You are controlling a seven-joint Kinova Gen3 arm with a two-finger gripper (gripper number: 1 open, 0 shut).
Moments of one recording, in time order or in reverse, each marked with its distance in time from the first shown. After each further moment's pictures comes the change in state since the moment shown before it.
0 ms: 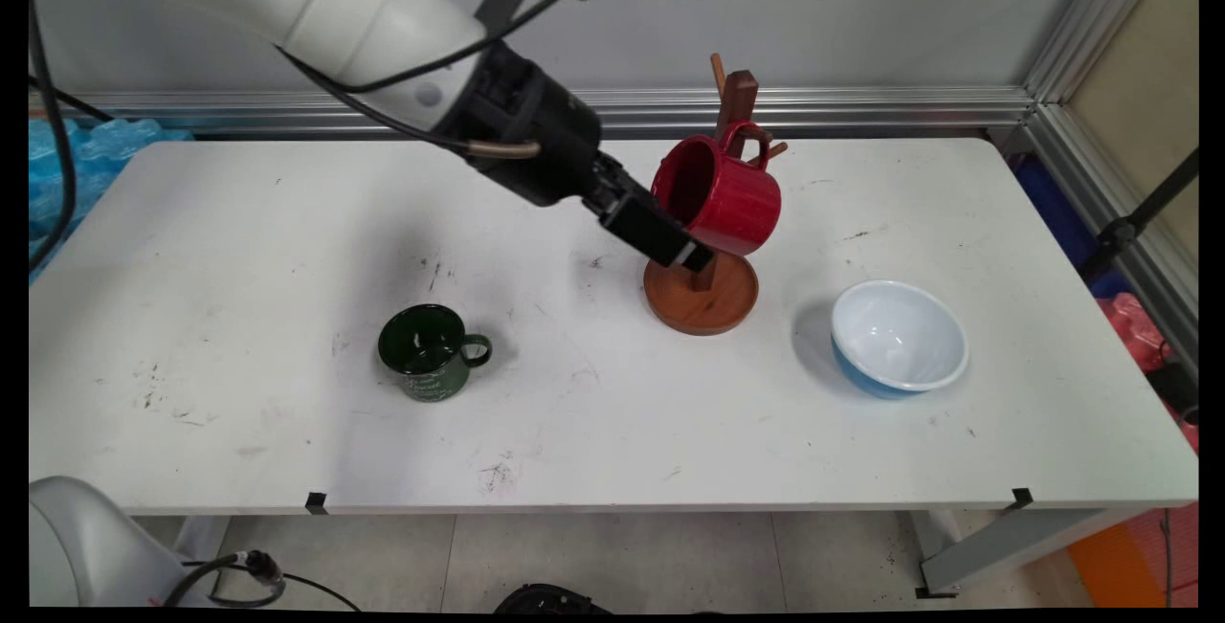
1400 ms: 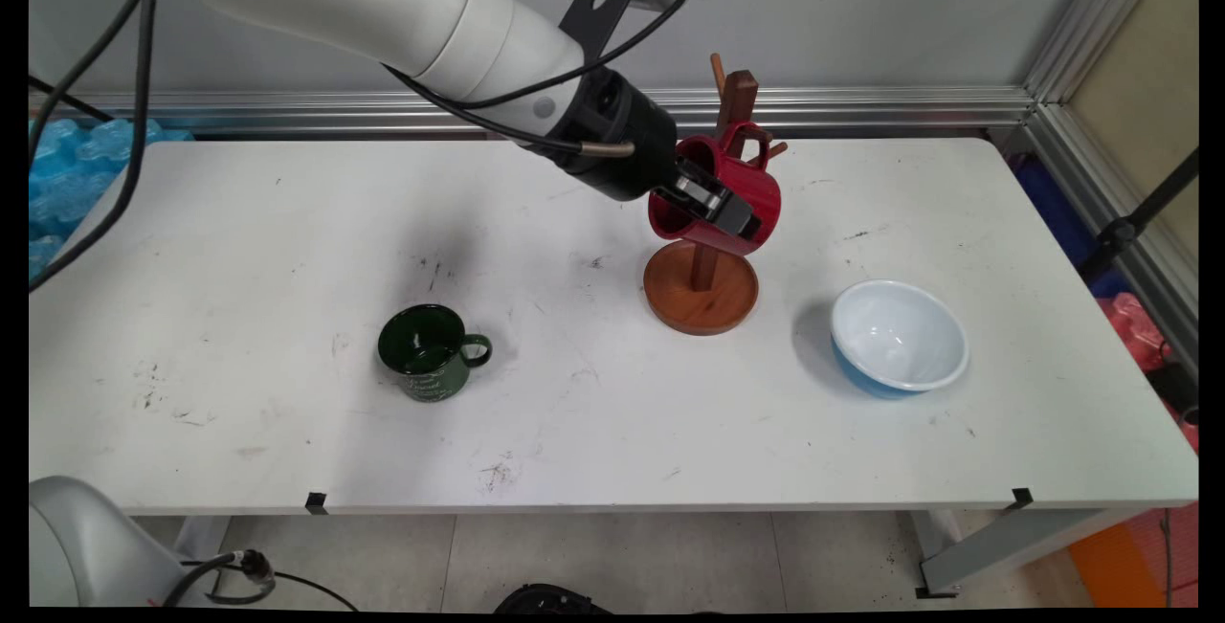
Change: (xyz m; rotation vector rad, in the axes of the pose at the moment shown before) arm 0.023 -0.006 0.056 0.070 0.054 -0.090
